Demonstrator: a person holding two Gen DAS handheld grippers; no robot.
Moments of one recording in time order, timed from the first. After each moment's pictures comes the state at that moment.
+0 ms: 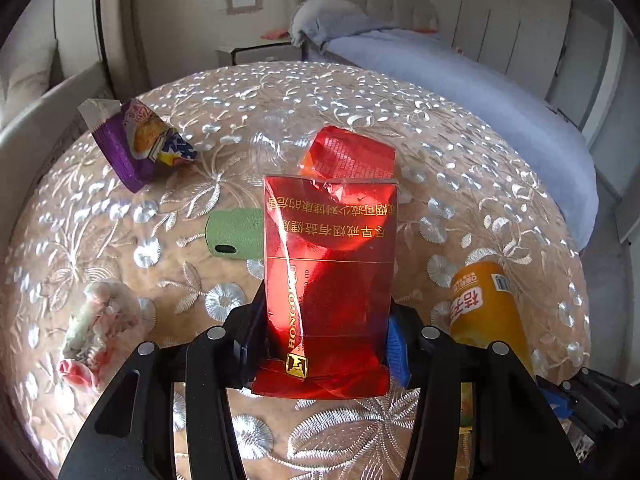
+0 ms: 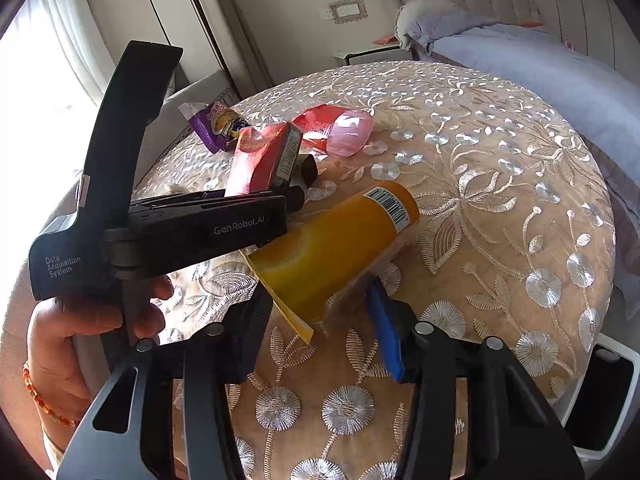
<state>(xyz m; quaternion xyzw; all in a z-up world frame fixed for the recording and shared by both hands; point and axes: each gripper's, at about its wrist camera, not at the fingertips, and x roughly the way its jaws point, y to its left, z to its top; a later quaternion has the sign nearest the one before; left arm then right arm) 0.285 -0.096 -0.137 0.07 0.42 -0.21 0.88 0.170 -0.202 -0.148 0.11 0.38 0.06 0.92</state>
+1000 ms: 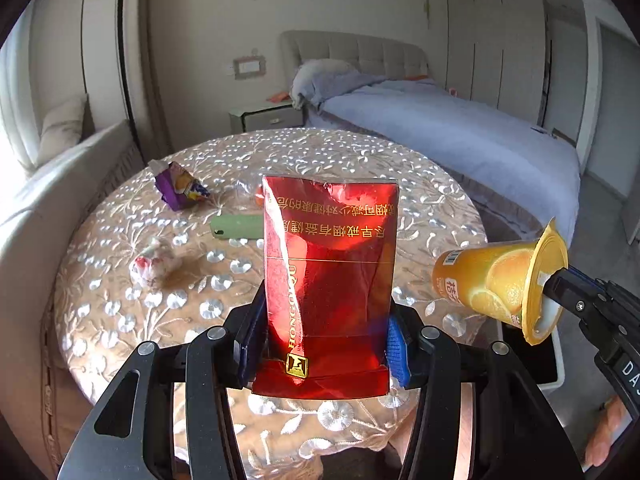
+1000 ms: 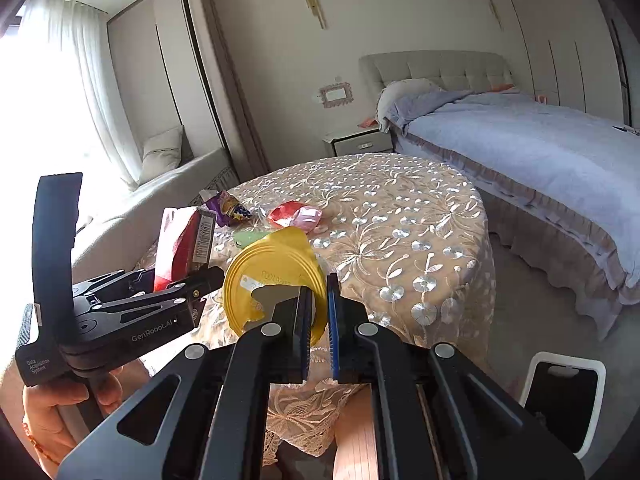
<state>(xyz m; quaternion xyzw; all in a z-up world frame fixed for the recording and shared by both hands) 0.121 -0.120 -0.079 0.09 0.31 -0.19 0.93 0.031 -0.272 -0.078 0.12 0.23 0.02 0.97</state>
